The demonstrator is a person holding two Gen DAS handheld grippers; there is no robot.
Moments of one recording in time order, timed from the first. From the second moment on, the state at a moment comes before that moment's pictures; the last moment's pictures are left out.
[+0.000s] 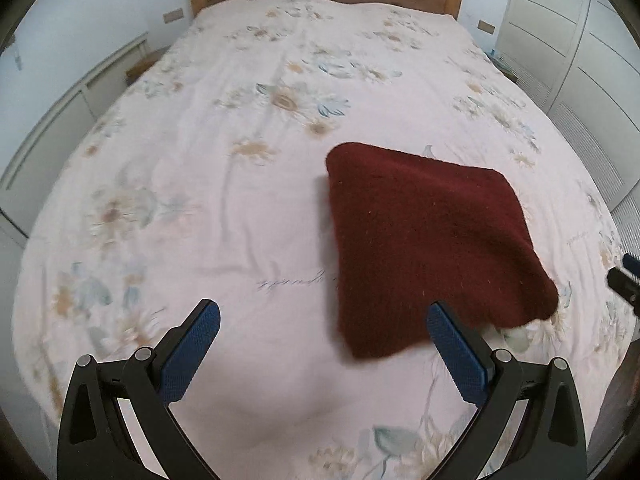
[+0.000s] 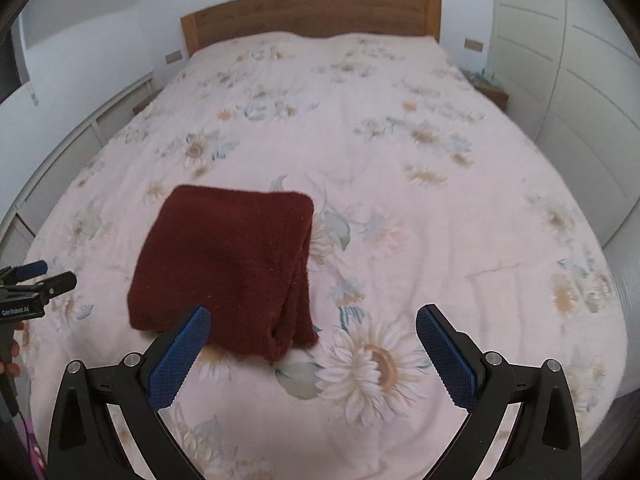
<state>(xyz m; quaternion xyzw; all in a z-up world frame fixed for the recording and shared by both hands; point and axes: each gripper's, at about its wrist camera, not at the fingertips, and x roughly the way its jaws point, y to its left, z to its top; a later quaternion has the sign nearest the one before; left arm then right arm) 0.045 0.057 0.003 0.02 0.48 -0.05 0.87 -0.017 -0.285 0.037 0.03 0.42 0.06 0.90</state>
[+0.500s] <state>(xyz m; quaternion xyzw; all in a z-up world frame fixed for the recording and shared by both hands) -0.004 0.063 0.013 0.05 0.48 -0.02 0.88 -0.068 -0.308 0.040 0.03 0.43 0.03 0.90</state>
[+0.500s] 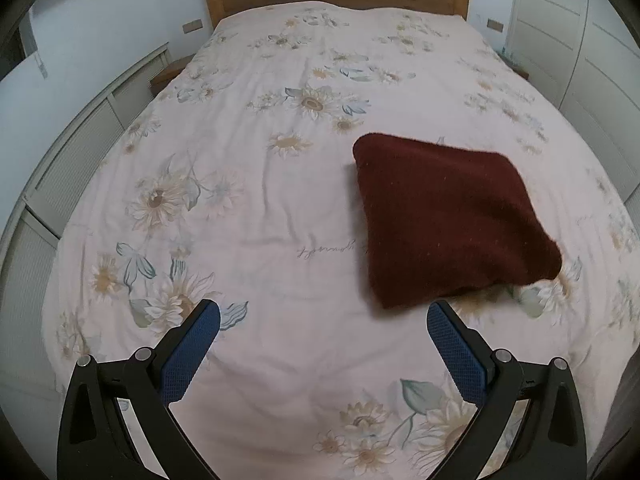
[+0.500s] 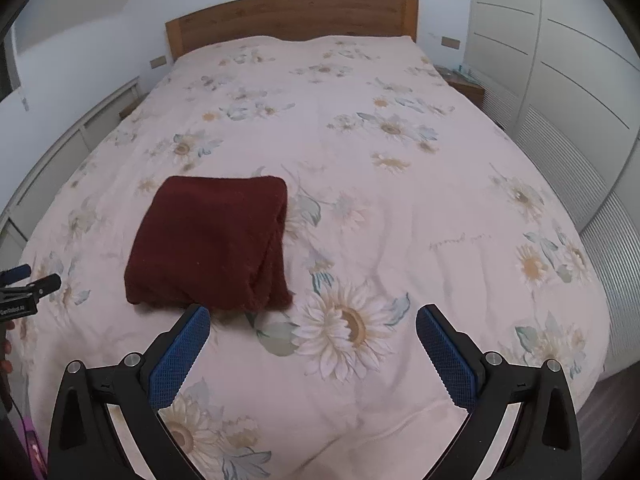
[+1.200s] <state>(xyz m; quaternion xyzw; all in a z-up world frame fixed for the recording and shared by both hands) -0.008 0.074 0.008 0.04 0.48 -0.01 0.88 -0.077 -0.309 0.041 0.02 0.43 0.02 0.90</state>
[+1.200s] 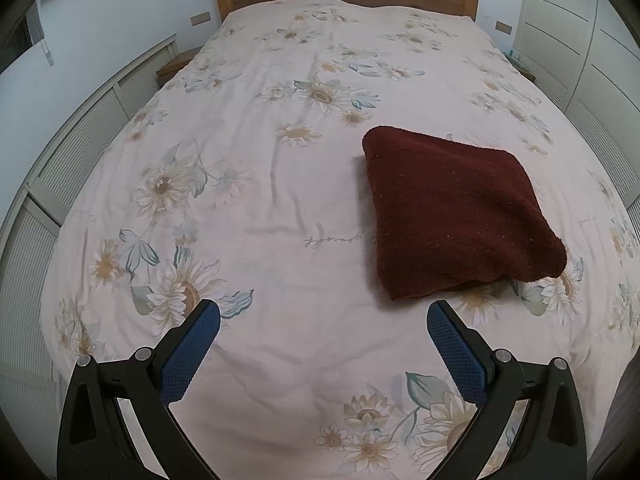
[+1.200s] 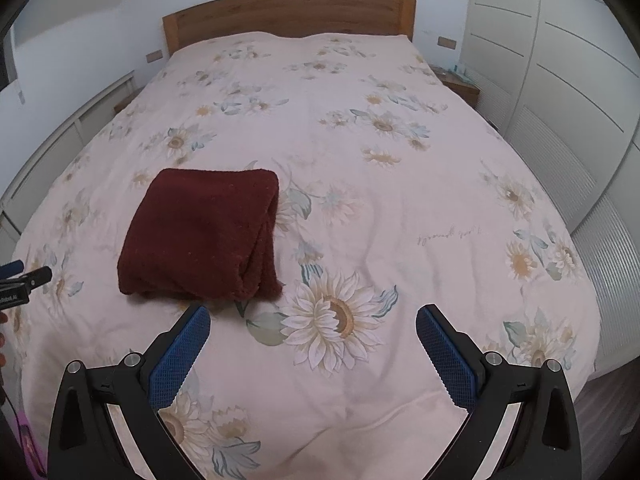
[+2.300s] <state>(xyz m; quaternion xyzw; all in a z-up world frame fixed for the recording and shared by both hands) -0.016 0.067 0.012 0.05 0.48 -0.02 0.87 -0.083 -0.301 0.044 0.01 0.43 0.02 0.90</state>
